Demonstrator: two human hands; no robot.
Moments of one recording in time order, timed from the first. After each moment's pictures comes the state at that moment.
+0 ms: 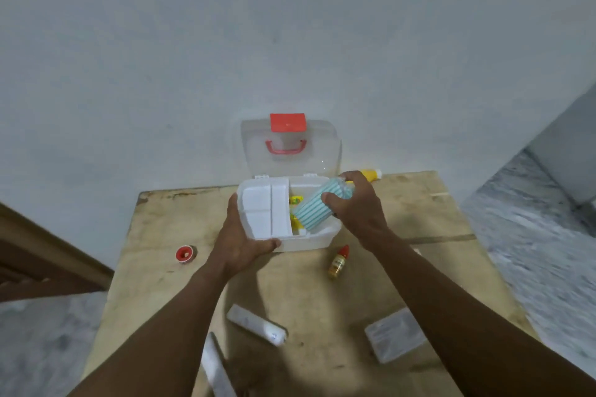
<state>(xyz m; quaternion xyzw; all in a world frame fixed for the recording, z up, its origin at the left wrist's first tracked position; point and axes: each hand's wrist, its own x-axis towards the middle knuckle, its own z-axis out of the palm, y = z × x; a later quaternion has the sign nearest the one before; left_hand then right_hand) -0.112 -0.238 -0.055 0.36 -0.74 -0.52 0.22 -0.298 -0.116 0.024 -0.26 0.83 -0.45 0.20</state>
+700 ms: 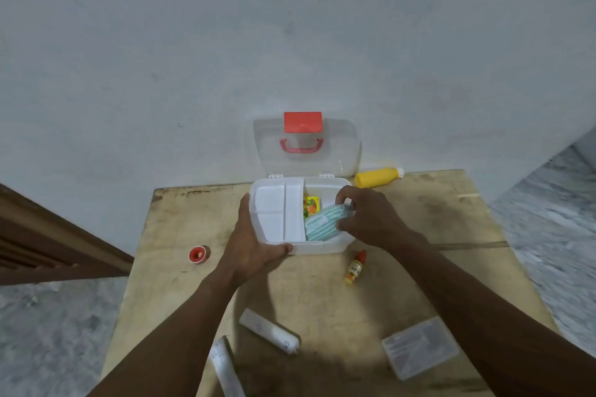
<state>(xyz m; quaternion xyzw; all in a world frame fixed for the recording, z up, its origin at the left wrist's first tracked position) -0.113 -0.243 -0.054 0.36 -0.74 -0.52 0.21 -0.323 -0.129 0.009 -0.47 0.84 -0.19 0.20</state>
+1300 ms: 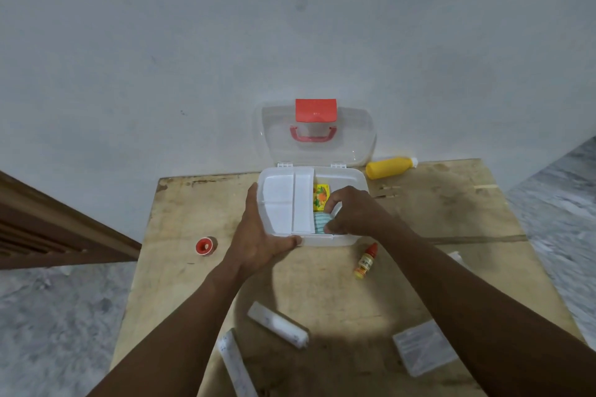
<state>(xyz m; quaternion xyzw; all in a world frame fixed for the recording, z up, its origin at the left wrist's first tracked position) -0.116 -0.249 -0.057 0.34 -0.75 -0.52 0.22 -0.309 -0.164 -0.016 -0.44 0.82 -0.15 0.33</state>
